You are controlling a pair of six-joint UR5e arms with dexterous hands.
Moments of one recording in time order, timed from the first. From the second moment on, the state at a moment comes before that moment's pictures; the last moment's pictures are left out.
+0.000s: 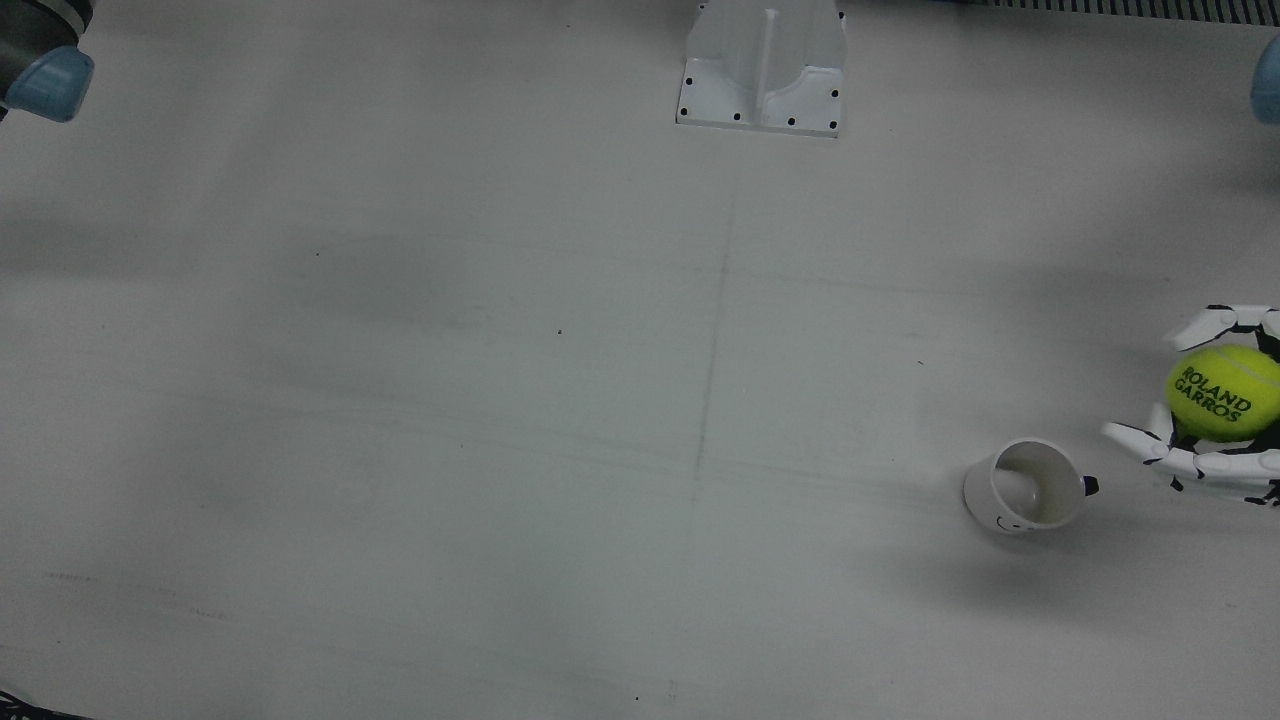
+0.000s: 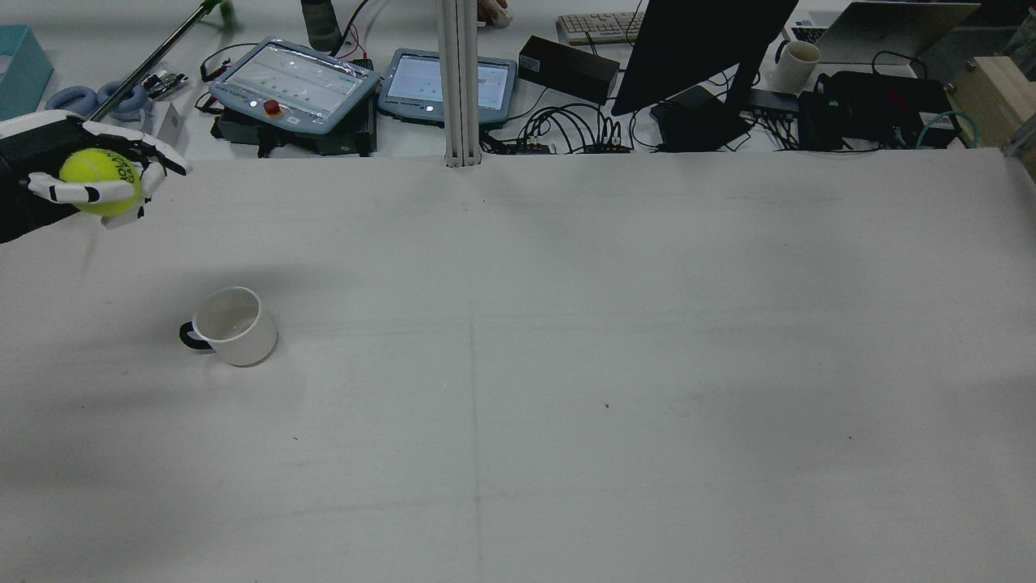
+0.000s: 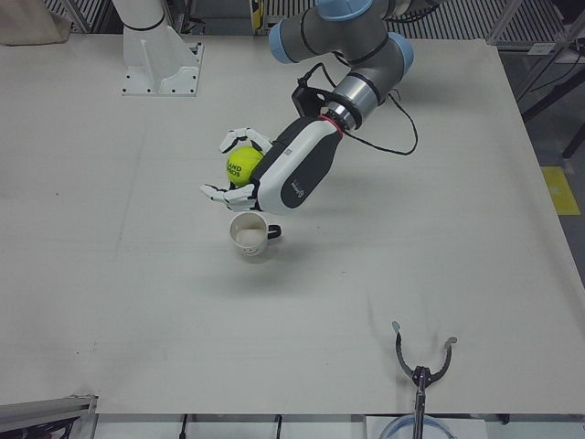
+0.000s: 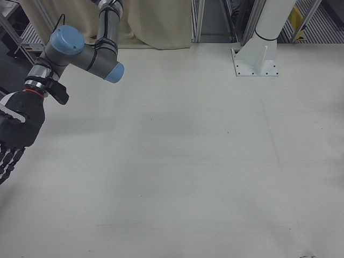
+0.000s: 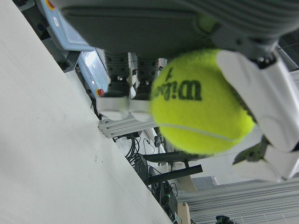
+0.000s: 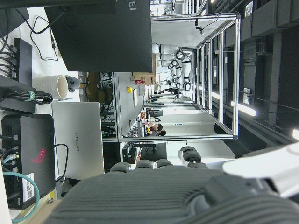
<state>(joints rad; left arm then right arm) -1.04 -1.79 -1.98 0.33 1.73 0.39 1.49 -1.45 1.48 -3.32 -1.41 0.08</state>
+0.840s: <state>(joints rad) -0.95 -1.82 -1.85 0.26 1.67 0.42 1.49 -1.45 1.48 -3.32 -1.41 0.08</state>
